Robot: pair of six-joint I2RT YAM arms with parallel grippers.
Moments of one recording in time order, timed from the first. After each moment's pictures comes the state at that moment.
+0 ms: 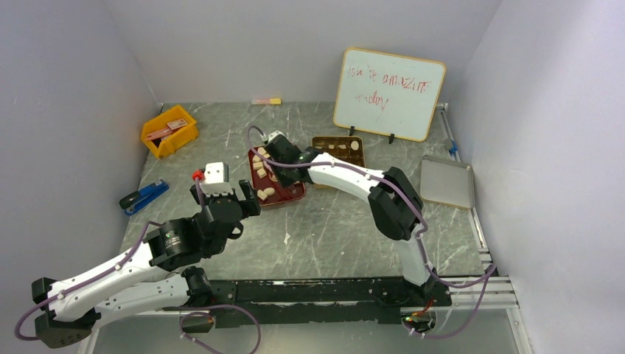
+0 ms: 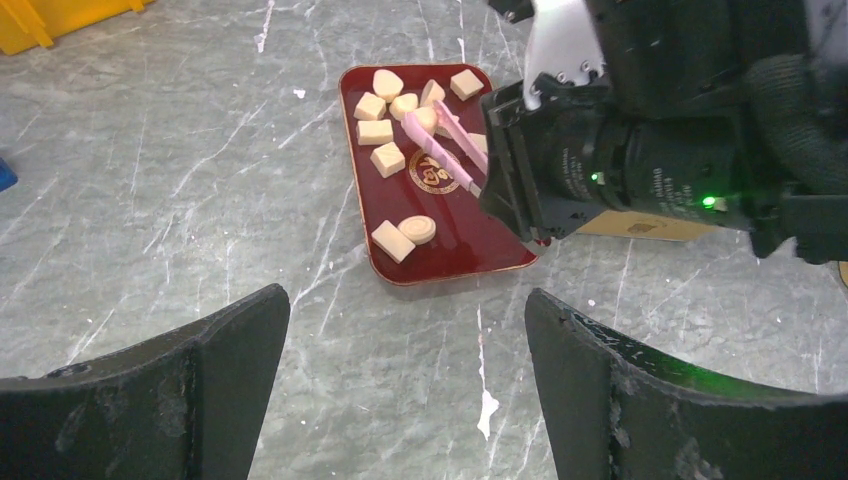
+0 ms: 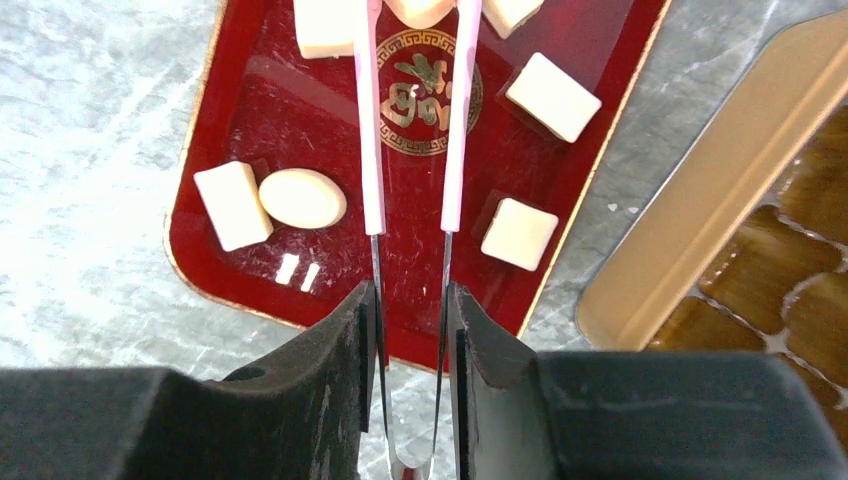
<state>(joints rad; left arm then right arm) -1.08 0.71 0.82 -0.64 -0.94 -0.72 0.88 2.09 1.69 -0.53 0.20 0.24</state>
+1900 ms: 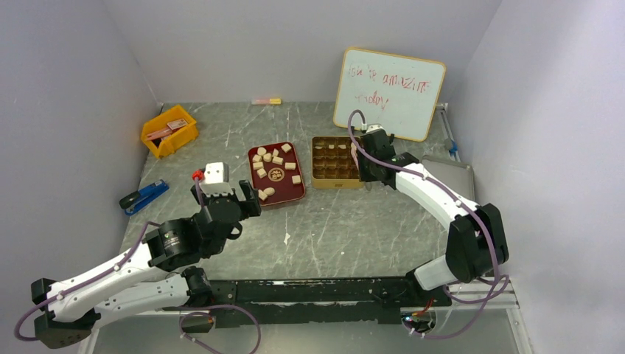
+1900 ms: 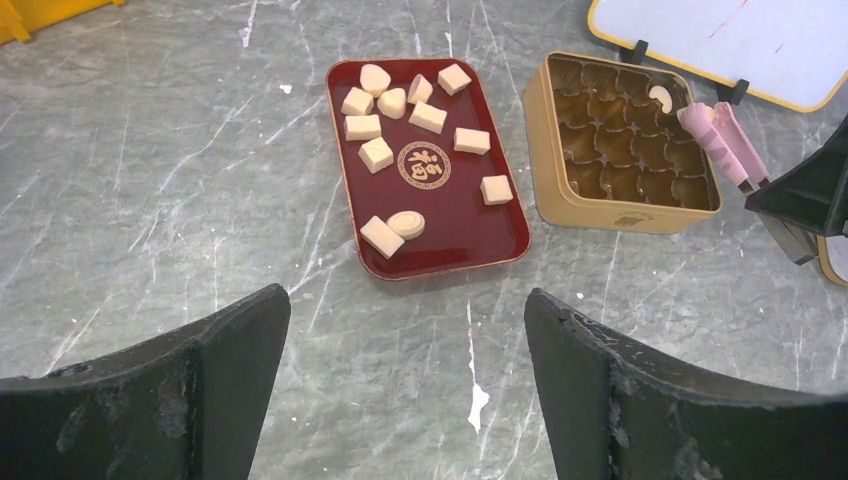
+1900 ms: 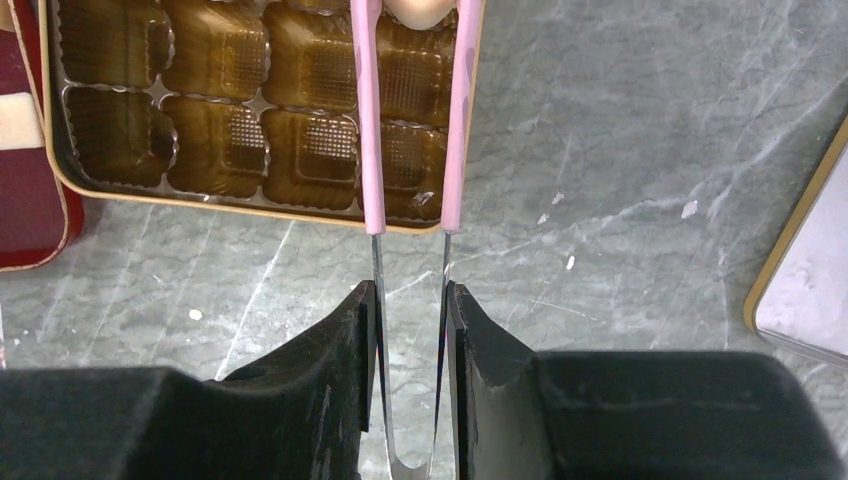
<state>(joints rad) -1.08 0.70 0.82 -0.63 -0.91 -0.72 0.44 1.45 1.06 -0.50 0.21 0.25</state>
